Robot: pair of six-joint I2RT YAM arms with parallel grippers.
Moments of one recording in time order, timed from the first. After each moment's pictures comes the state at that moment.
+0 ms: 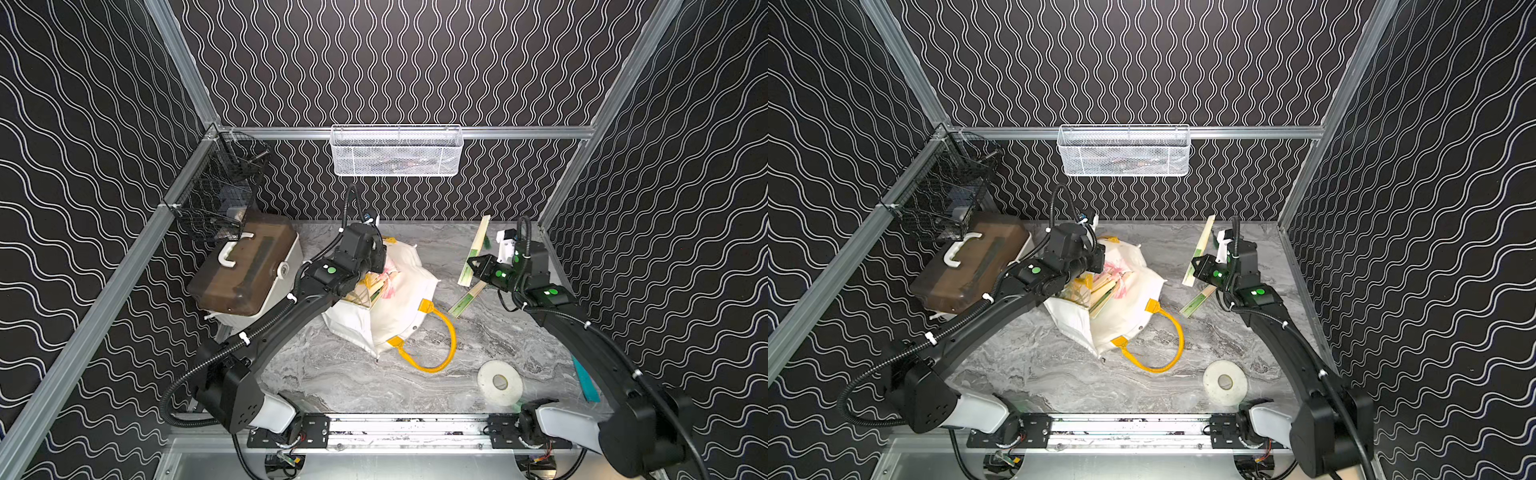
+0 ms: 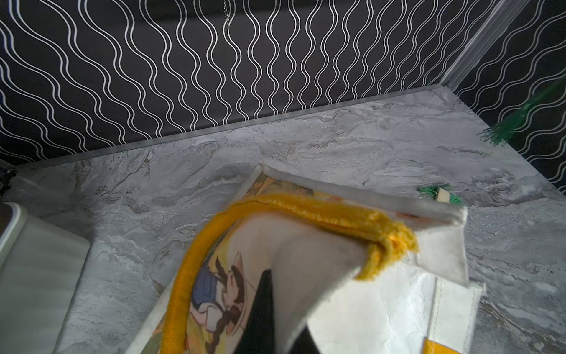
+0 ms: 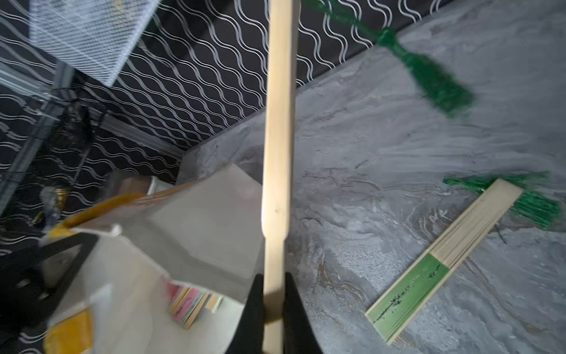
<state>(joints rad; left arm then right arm) -0.50 1.45 1.32 -0.41 -0.23 -0.21 0.22 1.28 0.96 -0.22 -0.26 0.65</state>
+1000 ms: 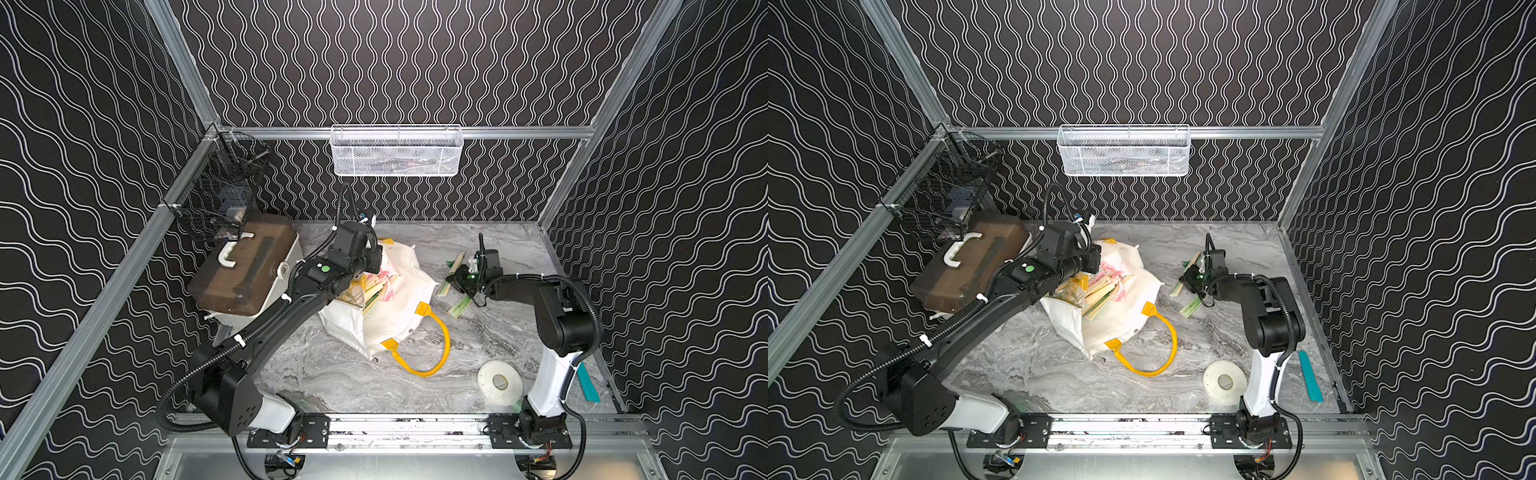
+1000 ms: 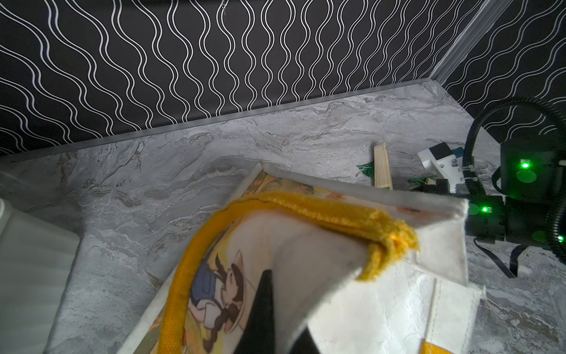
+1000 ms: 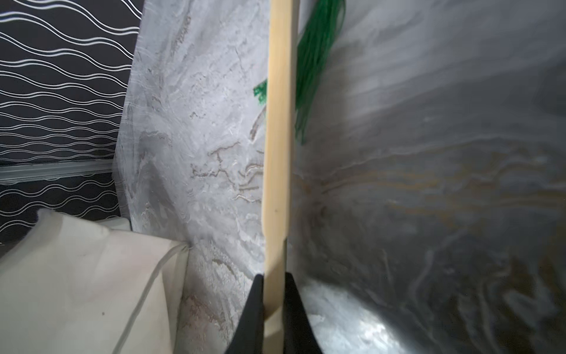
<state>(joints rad) -0.47 1.44 1.32 -0.43 -0.16 -0.21 0.19 1.96 1.05 0.09 -0.40 0.89</state>
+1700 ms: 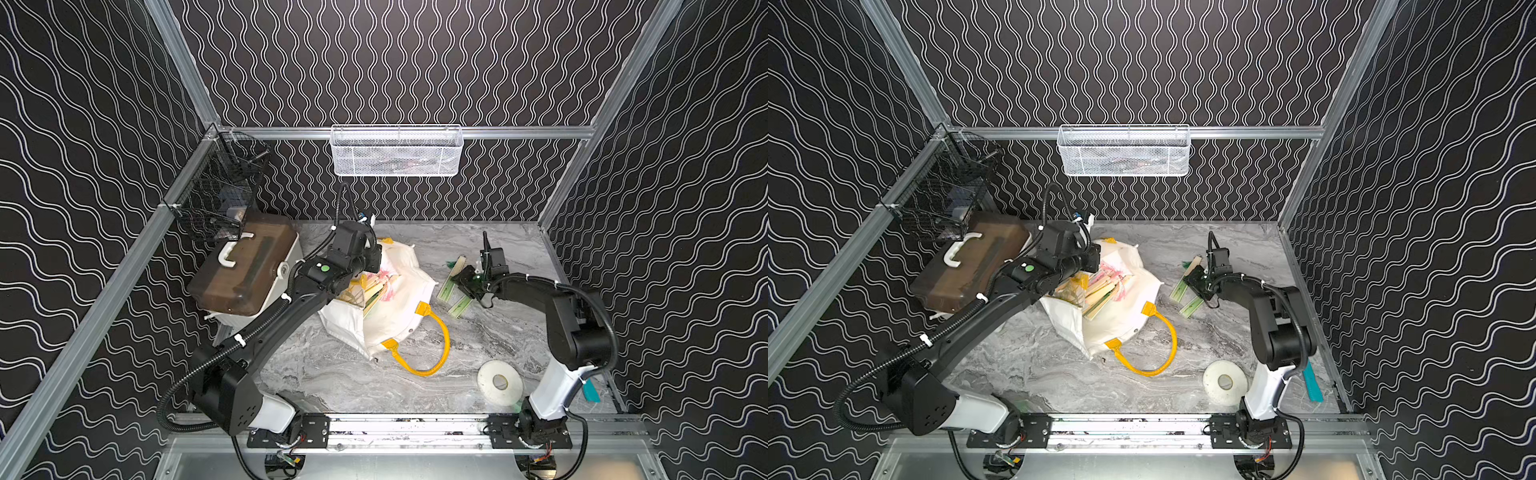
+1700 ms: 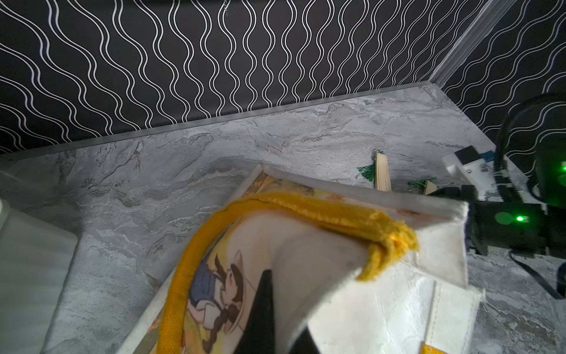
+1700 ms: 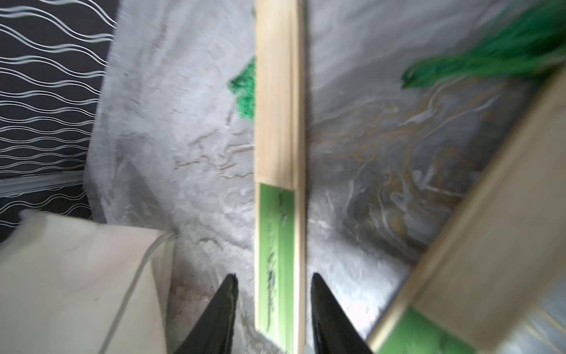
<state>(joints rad) -0.46 1.44 1.32 -0.43 -0.15 -0.21 0.18 1.78 1.04 -0.13 -0.29 0.85</state>
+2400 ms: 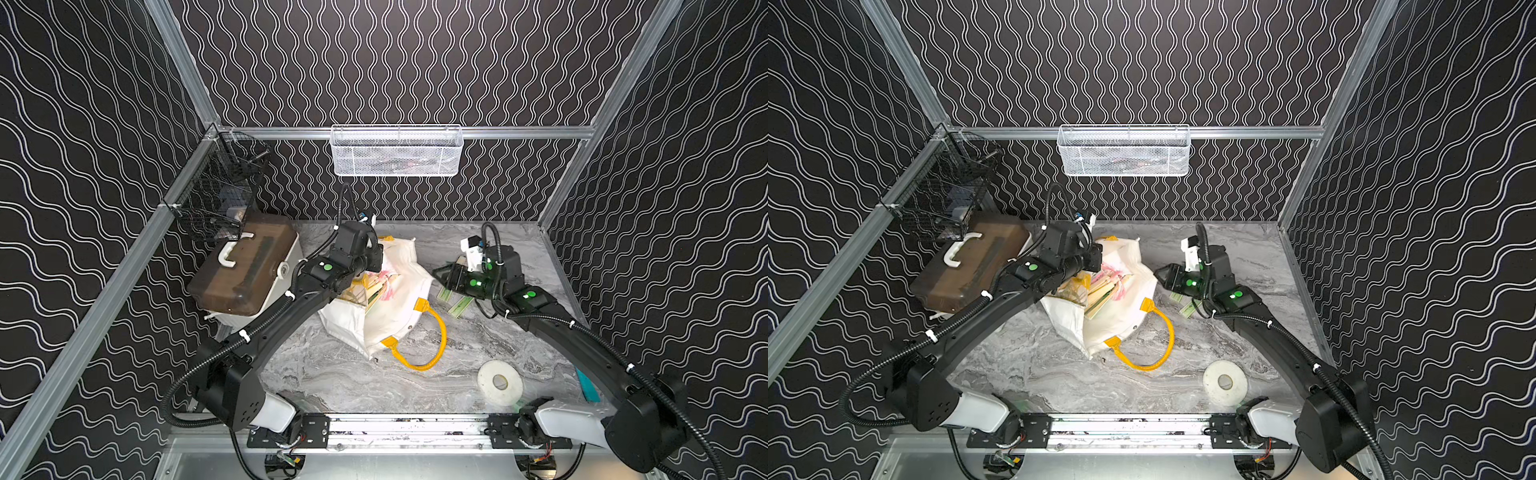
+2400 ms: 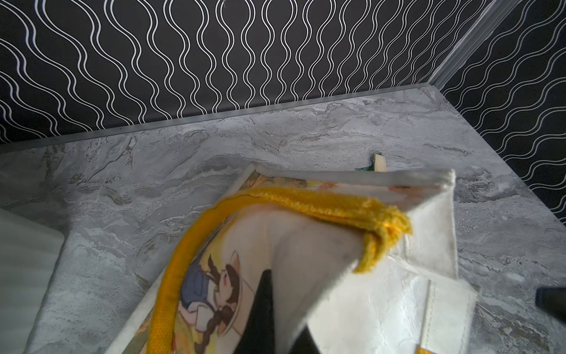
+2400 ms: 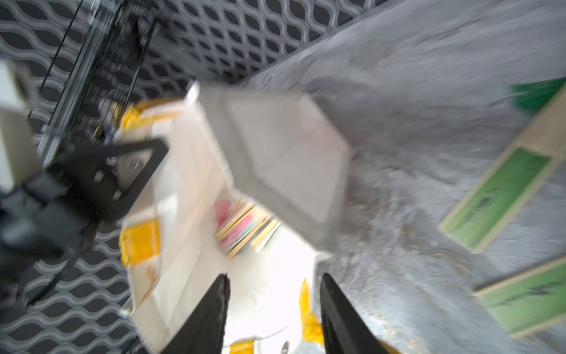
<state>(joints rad) -0.46 1.47 1.33 -0.41 -0.14 -0.25 0.49 1.27 0.97 -0.21 -0.37 0.67</state>
